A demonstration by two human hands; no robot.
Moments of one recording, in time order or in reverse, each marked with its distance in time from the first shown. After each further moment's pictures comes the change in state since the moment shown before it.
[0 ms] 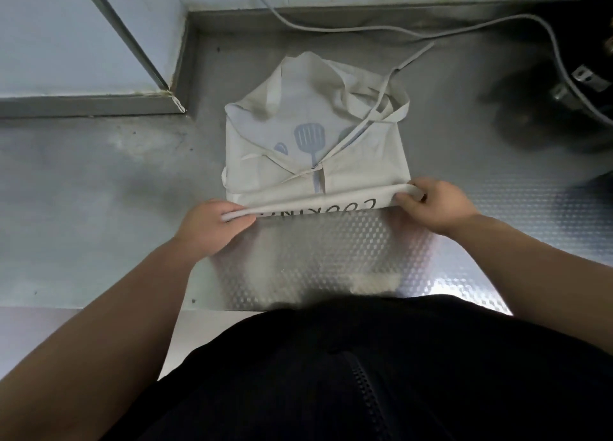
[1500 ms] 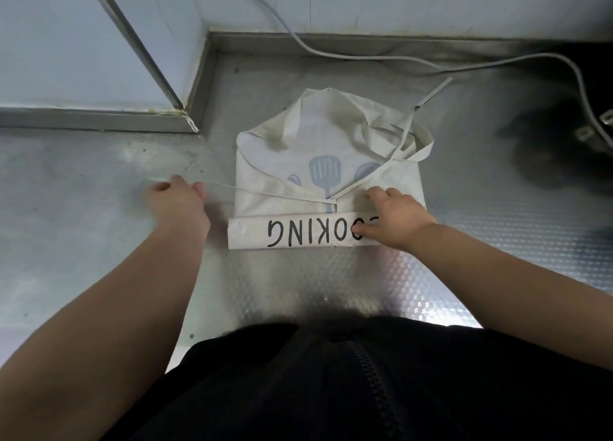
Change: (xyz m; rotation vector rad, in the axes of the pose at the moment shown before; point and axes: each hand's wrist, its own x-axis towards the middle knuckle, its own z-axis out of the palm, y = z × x) left_hand 0.074 0.009 -0.038 -1.049 0.724 -0.523; right_hand 0.046 -0.079 0.013 -0.278 -0.182 -0.134
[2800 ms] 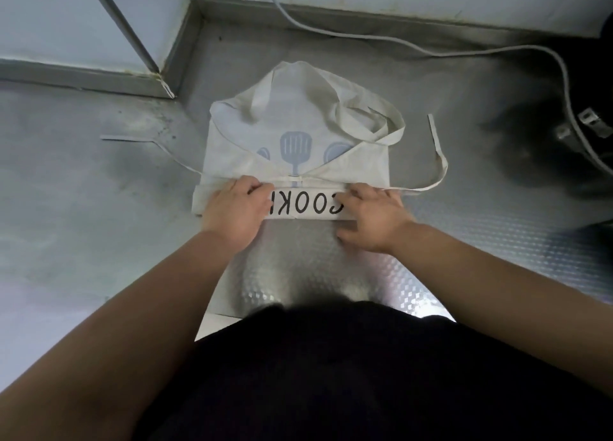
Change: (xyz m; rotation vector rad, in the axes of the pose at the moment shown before) left_hand -0.100 -0.067 0.025 1.333 -0.554 1.015; right_hand -0.026 0.042 0.001 -0.233 -0.029 -0.282
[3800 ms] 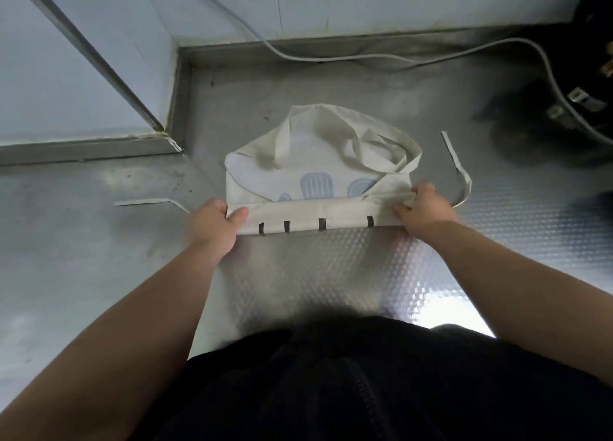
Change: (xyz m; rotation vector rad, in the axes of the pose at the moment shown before) left_hand 0.050 -0.093 -0.024 -0.326 -0.051 -0.455; right_hand 0.021 0.000 -0.004 0.651 0.208 0.788
